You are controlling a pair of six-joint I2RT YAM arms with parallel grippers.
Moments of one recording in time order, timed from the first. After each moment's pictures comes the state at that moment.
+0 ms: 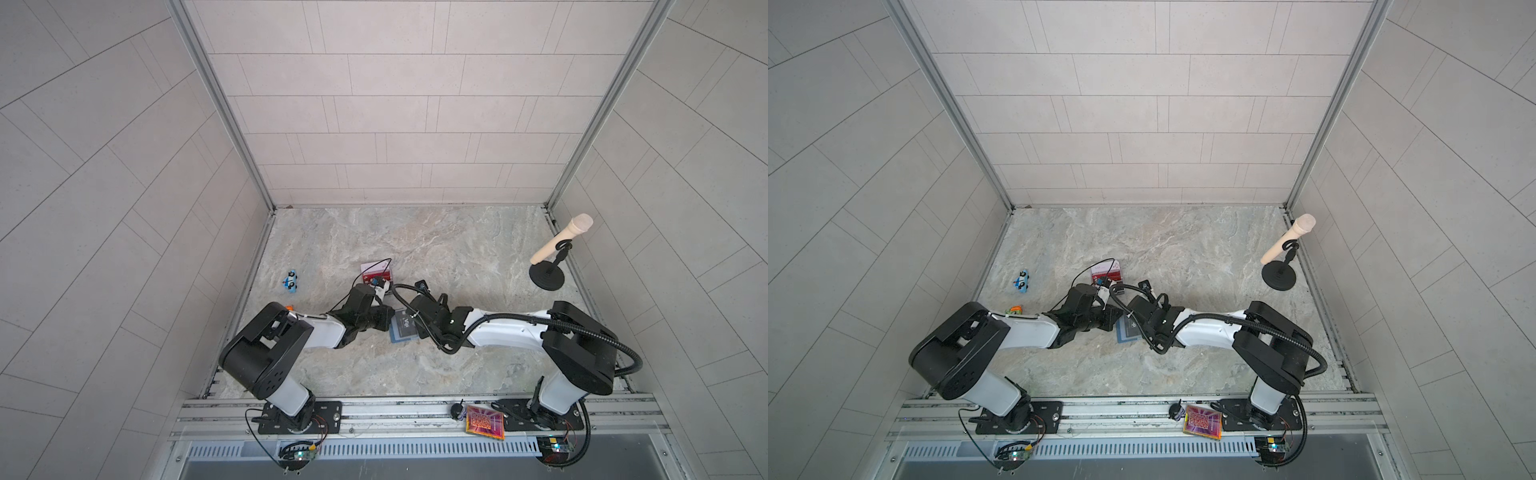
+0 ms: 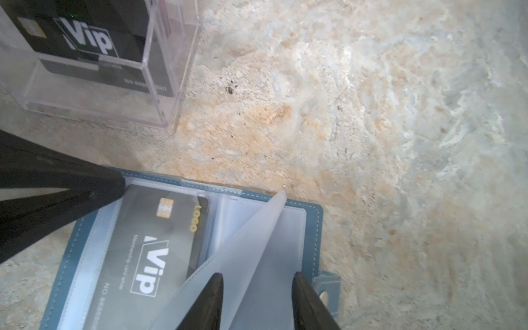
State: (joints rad) left arm -0.57 1.58 0.46 0.37 0.27 -0.37; right arm 0.96 1.65 0.87 -0.26 0.44 0.53
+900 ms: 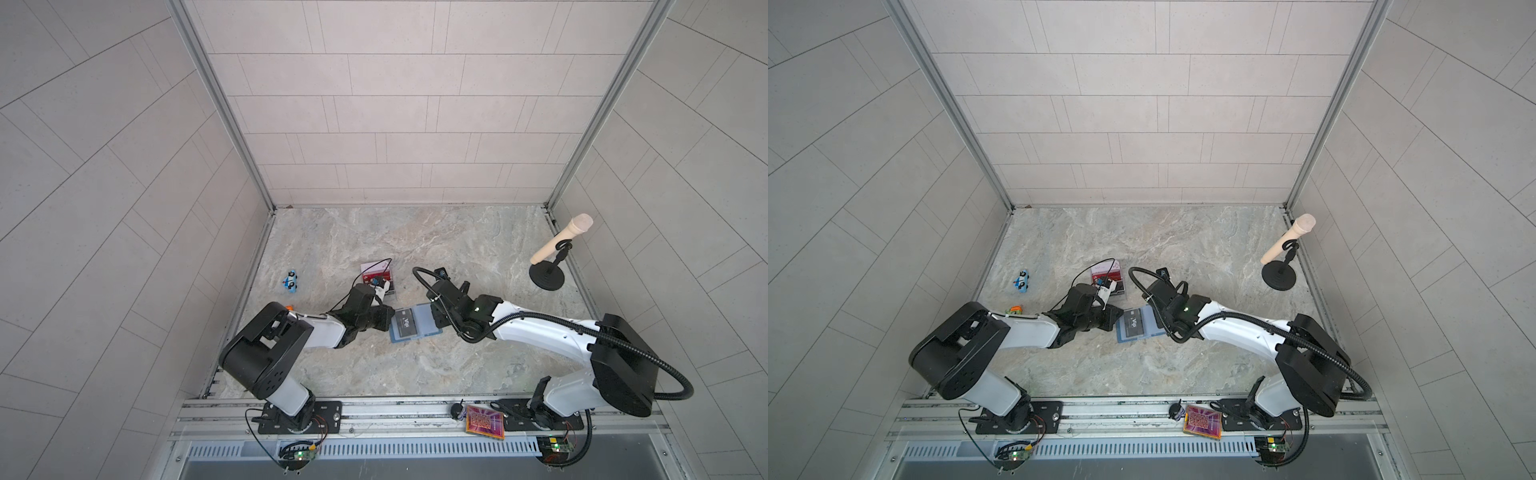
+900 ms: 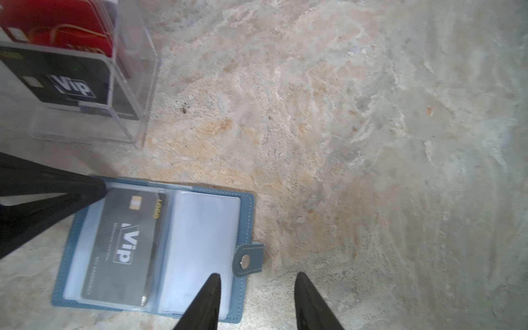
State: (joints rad) left arm -0.57 1.58 0.46 0.37 0.28 -0.37; right arm 0.84 1.45 0.90 -0.46 0.32 0.48
